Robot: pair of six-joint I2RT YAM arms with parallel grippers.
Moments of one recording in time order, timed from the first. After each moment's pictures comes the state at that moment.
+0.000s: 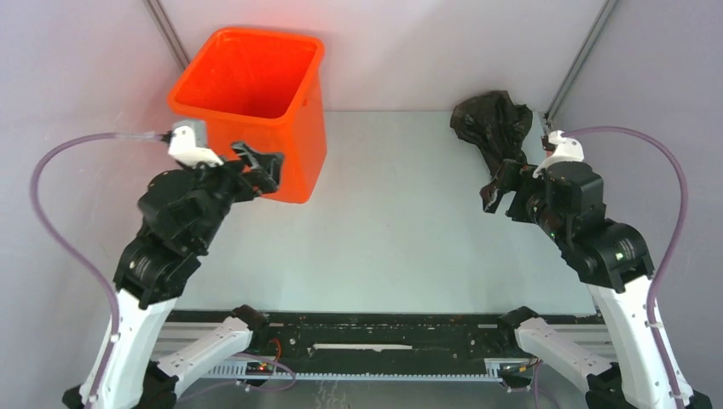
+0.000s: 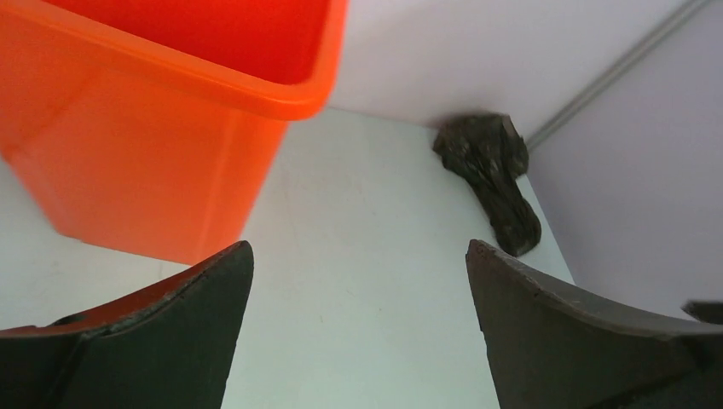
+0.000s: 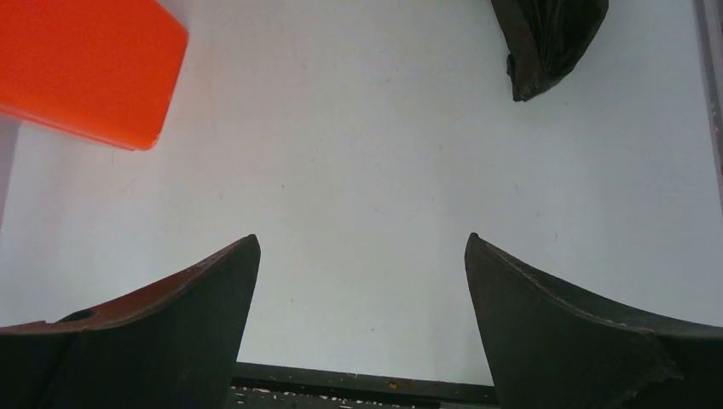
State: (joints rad) left arm -0.49 0.80 1.43 -0.72 -0.31 -0.44; right arm 0.39 0.87 1.43 -1.05 0.22 0.41
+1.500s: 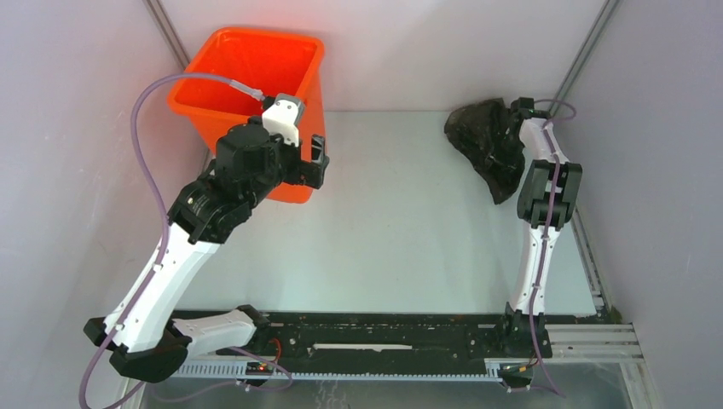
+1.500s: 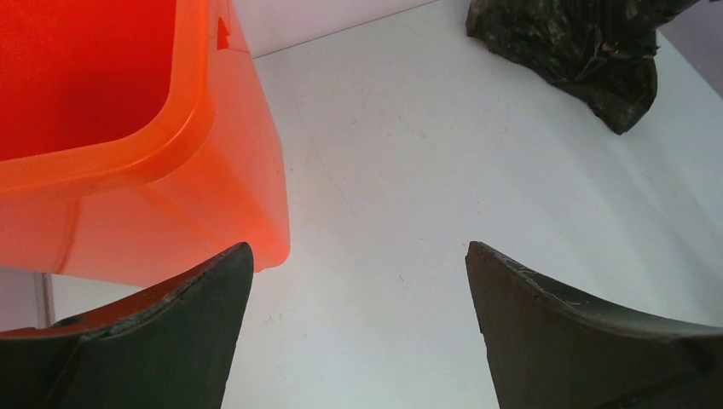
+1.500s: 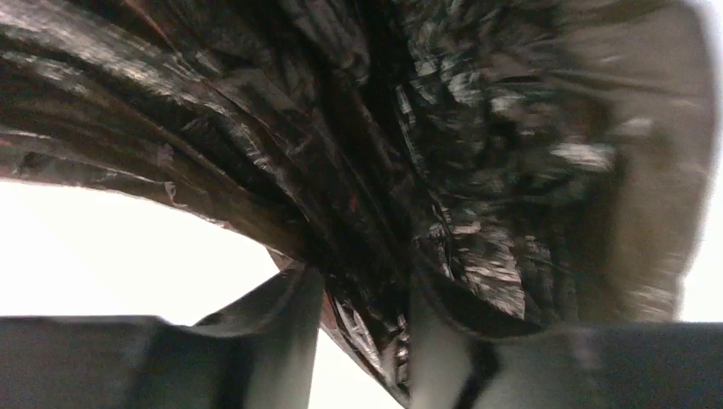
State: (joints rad) left arm -0.65 1.11 1.56 -0.77 -0.25 -0.07; right arm -0.14 2.41 2.17 -1.00 -0.07 0.35
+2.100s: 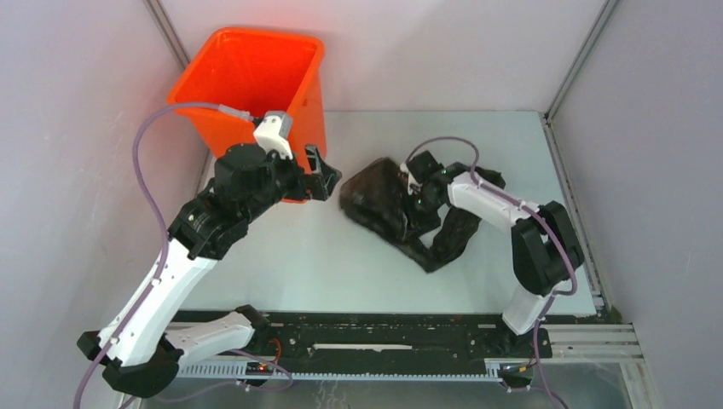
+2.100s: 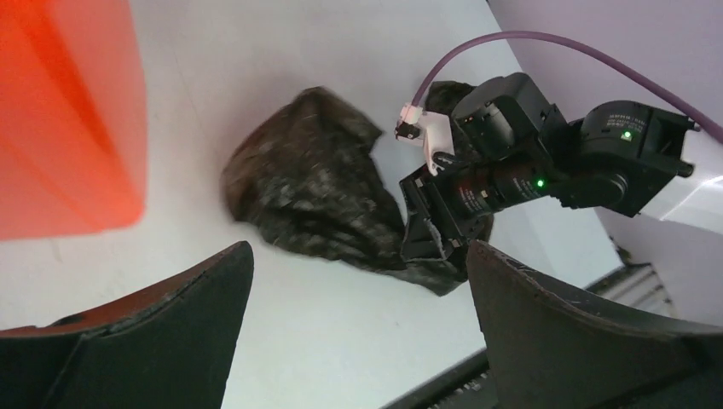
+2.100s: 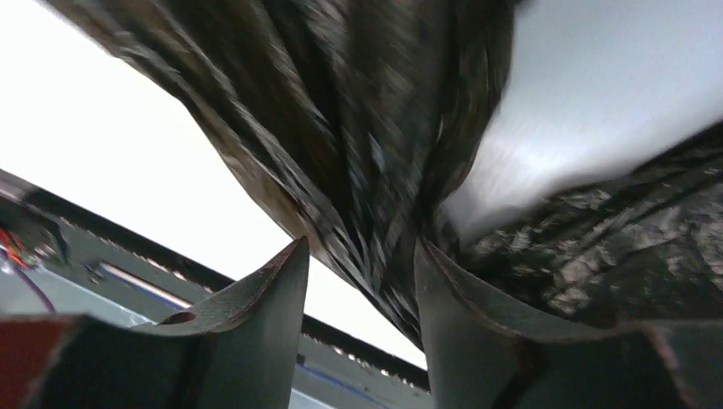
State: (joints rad) left arm -0.65 1.04 1.43 -0.71 -0.12 -0.37; right arm 0.51 1.77 1.34 -0.81 -0.23 0.33
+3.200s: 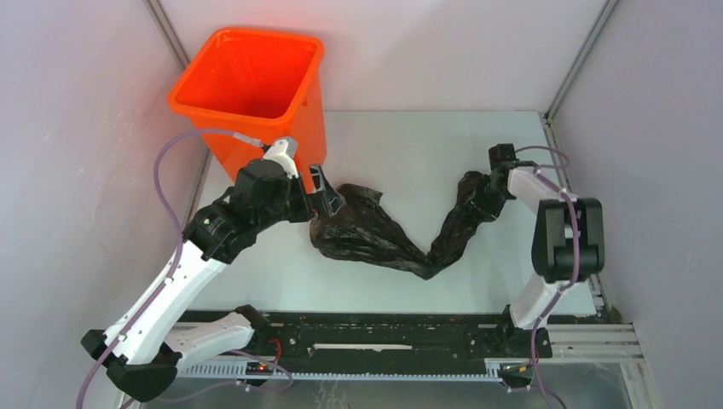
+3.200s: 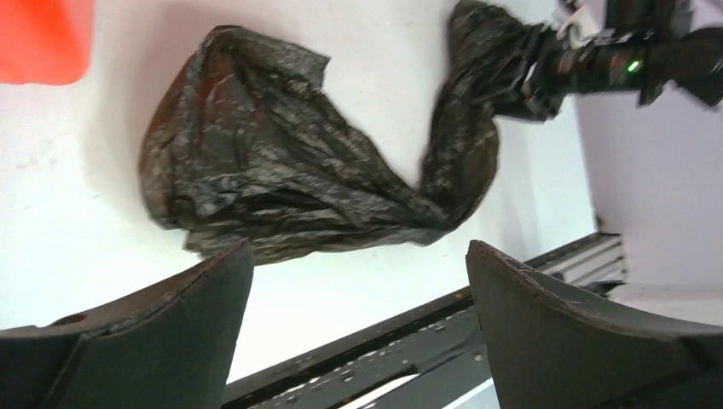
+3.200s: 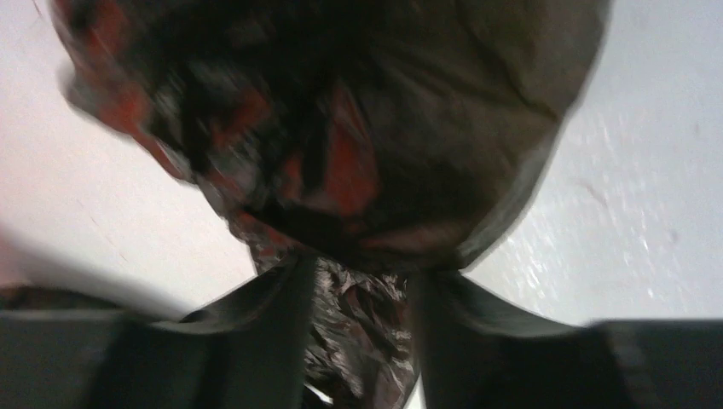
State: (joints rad) left arm -0.65 0.98 1.23 -0.77 -0.05 -0.65; right arm 0.04 1.71 1.12 -0.68 -0.07 0.62
